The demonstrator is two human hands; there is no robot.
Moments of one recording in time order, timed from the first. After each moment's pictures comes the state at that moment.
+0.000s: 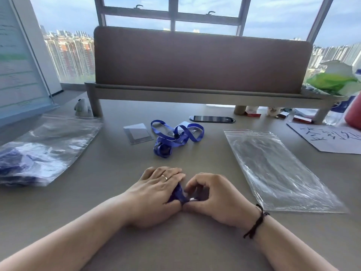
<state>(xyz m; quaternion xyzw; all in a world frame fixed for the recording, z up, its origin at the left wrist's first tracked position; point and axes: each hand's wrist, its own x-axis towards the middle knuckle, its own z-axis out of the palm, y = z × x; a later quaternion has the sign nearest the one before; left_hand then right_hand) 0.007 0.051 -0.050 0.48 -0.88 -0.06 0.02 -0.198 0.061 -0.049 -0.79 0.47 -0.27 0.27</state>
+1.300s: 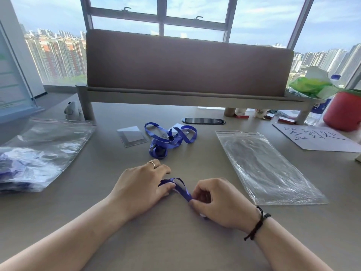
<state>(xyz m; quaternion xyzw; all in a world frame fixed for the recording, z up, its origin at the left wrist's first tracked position) 0.020 0.044 -0.047 0.53 -0.83 0.02 0.17 -0.201 0.083 -0.037 -0.77 0.57 -0.18 0.20</state>
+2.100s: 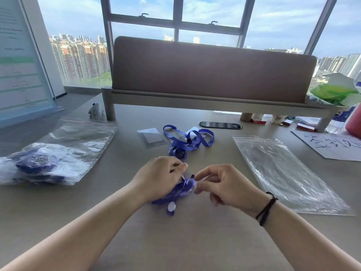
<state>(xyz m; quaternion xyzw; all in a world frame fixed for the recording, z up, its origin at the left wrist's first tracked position) 0.035 0.031 -0.032 0.57 -0.75 -0.20 0.27 -0.168 0.061 -0.016 -0.66 0.54 -0.29 0.43</state>
